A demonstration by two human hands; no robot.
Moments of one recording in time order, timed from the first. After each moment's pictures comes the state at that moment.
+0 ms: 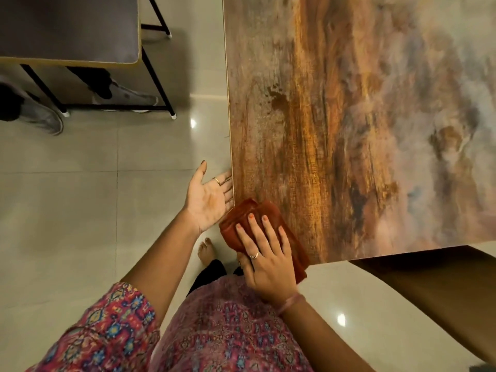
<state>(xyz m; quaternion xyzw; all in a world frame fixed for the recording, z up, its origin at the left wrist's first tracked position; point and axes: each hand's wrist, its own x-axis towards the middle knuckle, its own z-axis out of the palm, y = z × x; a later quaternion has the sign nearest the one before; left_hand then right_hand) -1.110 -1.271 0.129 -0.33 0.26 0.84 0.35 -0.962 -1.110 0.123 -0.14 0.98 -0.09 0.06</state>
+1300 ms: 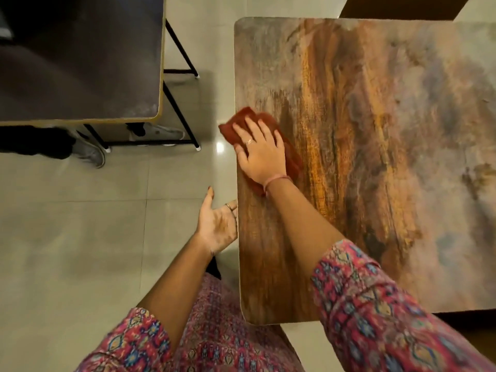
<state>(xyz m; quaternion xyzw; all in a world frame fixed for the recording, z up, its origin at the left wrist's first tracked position) -1.150 -1.257 0.127 -0.35 0.24 0.84 0.33 -1.267 -1.137 0.143 -0.10 0.98 -0.14 0.07</state>
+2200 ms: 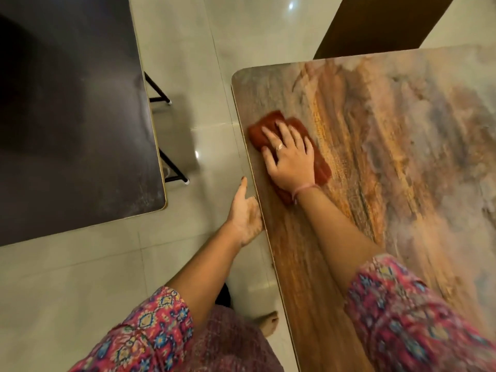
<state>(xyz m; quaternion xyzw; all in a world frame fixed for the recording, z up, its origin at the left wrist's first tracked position) -1.360 -1.274 0.142 -0.32 0.30 0.77 0.46 -1.416 -1.143 0.139 0.05 0.99 -0.13 0.04</state>
